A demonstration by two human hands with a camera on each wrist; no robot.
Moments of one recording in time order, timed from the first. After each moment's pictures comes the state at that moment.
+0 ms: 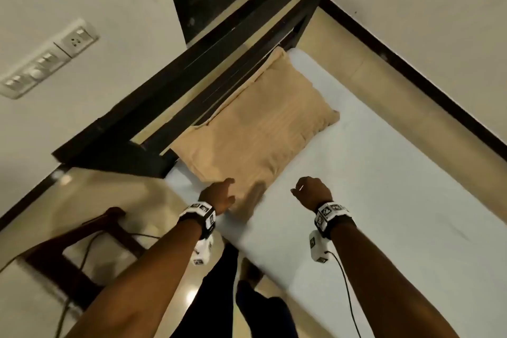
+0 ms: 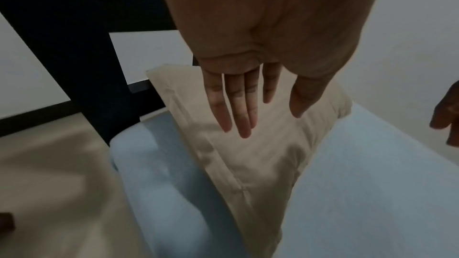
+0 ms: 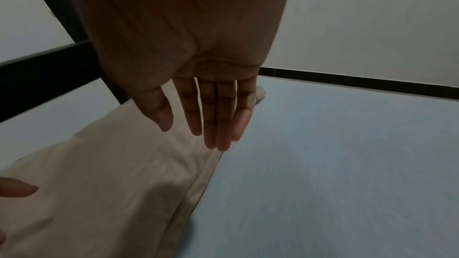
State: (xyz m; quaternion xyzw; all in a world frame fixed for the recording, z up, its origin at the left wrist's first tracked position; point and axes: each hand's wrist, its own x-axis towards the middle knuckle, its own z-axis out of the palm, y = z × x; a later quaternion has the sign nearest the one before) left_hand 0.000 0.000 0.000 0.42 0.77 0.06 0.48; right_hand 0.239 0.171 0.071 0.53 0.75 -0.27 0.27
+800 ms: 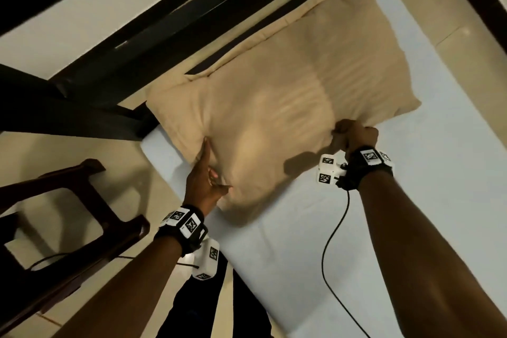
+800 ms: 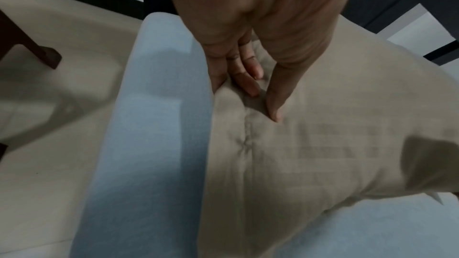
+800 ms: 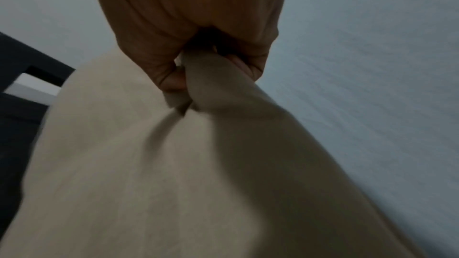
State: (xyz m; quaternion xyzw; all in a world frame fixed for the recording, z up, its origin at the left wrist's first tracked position) left_hand 0.024 -0.016 -0.167 0.15 0.84 0.35 0.38; right_hand 0.186 0.326 -0.144 0.77 0.39 -0.50 -0.13
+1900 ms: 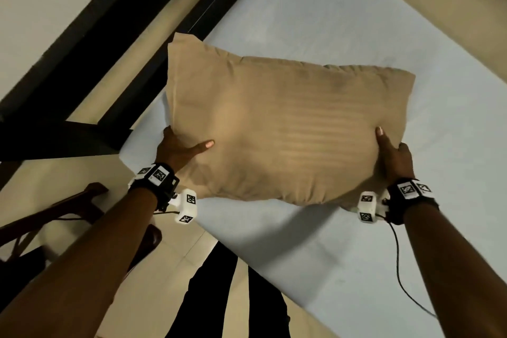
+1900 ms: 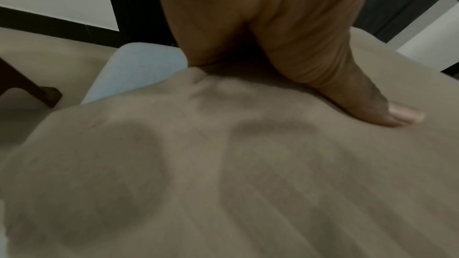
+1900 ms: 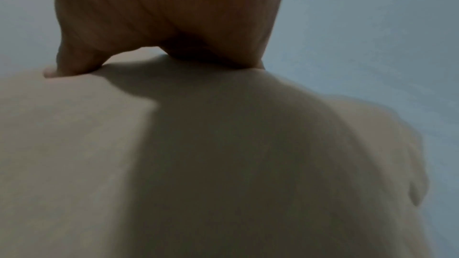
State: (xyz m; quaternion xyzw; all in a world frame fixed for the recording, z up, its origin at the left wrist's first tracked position) left_hand -0.010 0.051 -0.167 0.10 0.88 0.22 0.41; right_hand 0.427 0.297 -0.143 0.78 0.41 -0.46 -0.09
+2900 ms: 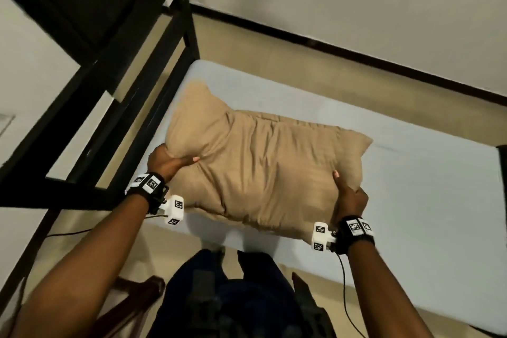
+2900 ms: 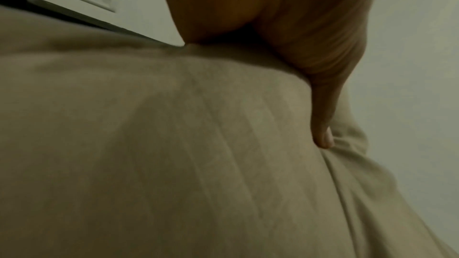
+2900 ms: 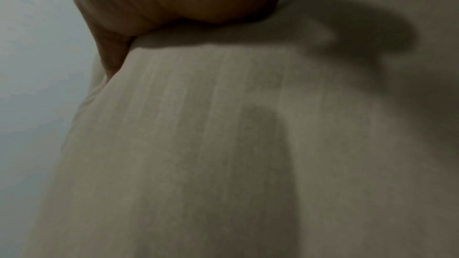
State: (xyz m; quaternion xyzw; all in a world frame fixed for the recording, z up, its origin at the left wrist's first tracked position) left_hand 0.089 0.065 0.166 0.34 0.82 0.24 0.38; right_hand 0.563 0.041 0.206 0.77 0.15 -0.42 -0.46
